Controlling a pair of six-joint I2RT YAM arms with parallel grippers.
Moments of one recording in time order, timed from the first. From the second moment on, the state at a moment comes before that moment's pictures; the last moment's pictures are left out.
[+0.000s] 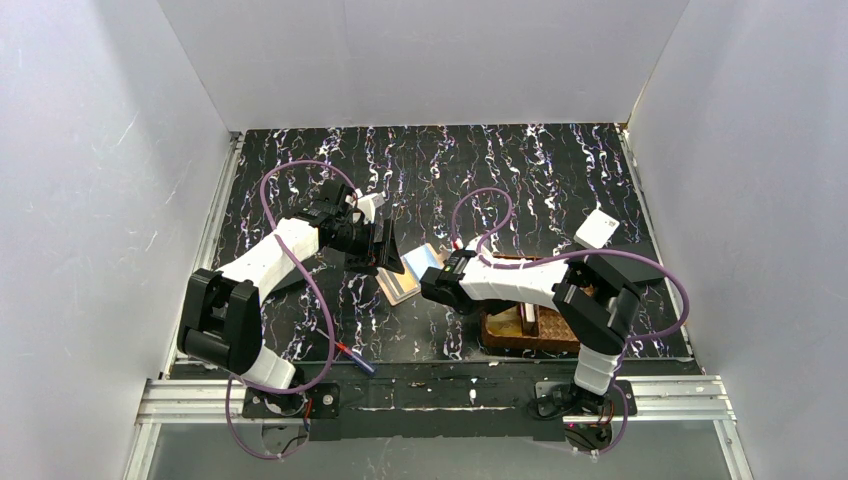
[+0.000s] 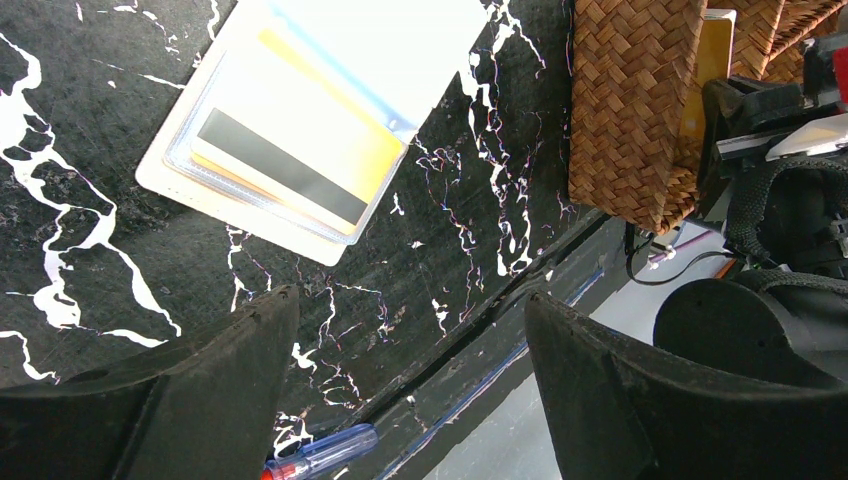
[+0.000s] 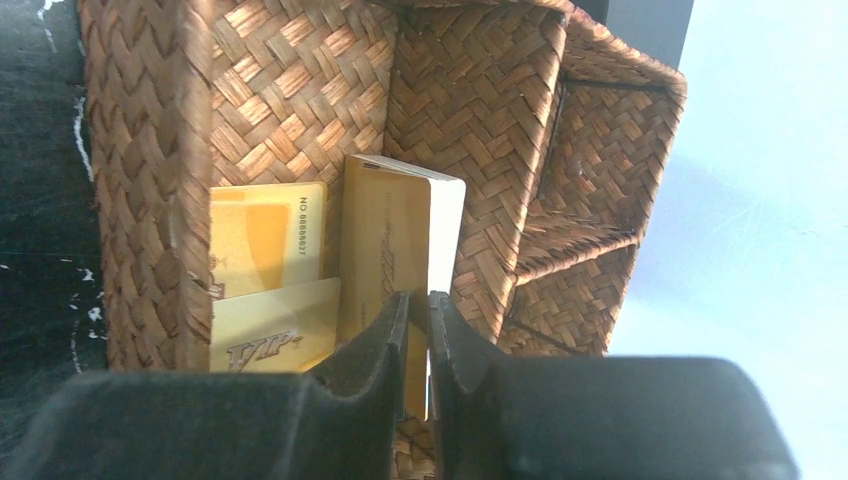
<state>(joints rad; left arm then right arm) -0.35 1.52 1.04 -0.66 0.59 -0.27 1.09 1.79 1.15 -1.30 0.81 0.89</state>
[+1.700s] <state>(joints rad) -0.36 1.52 1.03 -0.66 0.59 -0.27 1.08 1.72 1.22 -1.36 0.73 0.82</state>
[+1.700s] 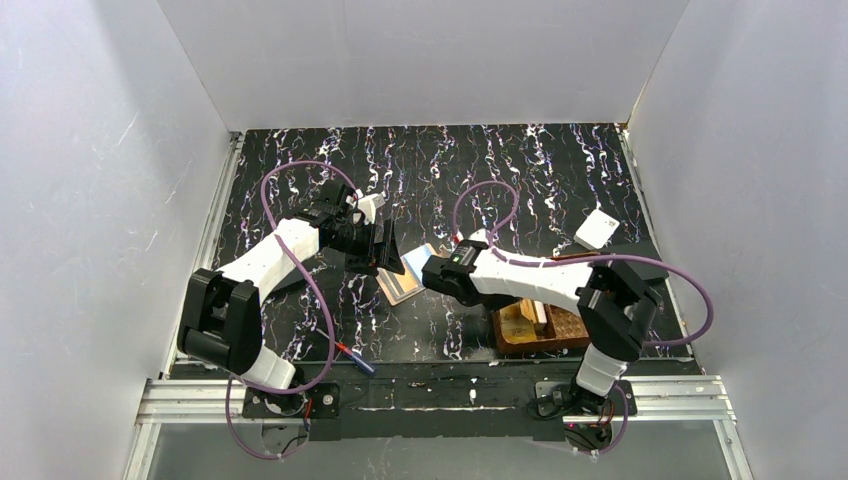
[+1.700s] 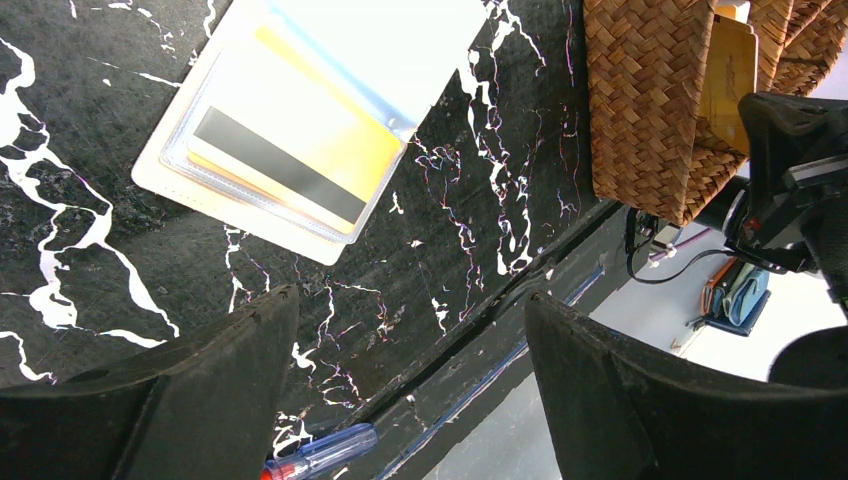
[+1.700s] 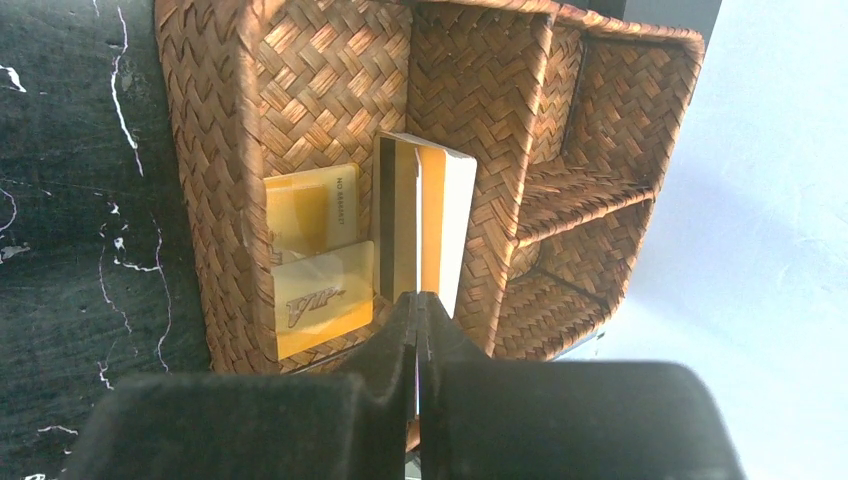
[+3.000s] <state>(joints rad) -0.38 1.52 1.02 -0.66 0.59 -0.26 0.41 1.17 0.93 -0.96 -0.07 0.37</state>
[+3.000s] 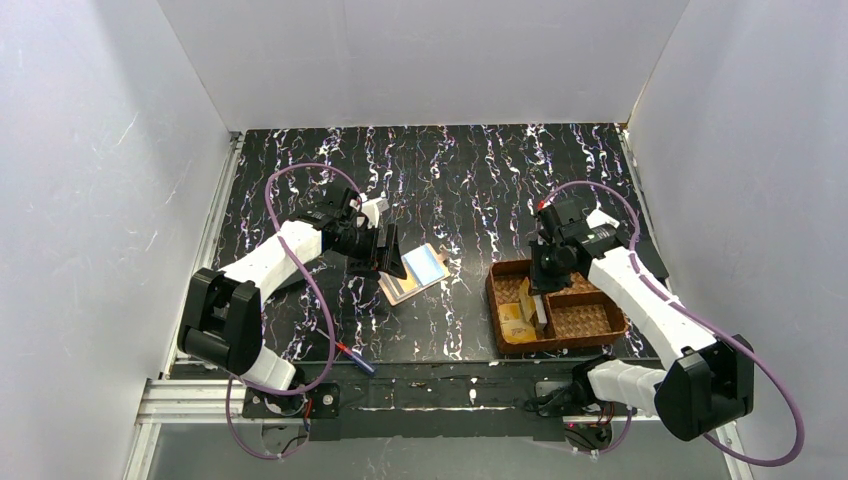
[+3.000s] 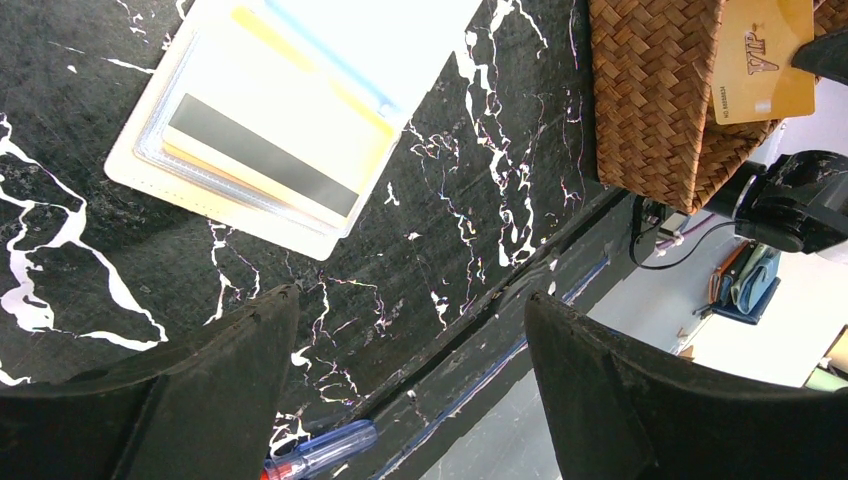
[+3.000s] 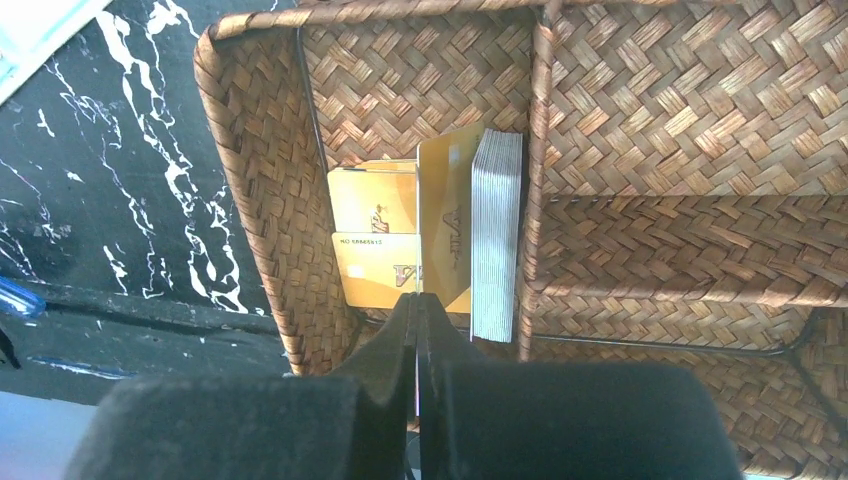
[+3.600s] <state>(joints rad) -0.38 1.52 1.02 -0.65 0.59 -0.27 0.41 1.17 1.08 -1.11 0.07 0.30</state>
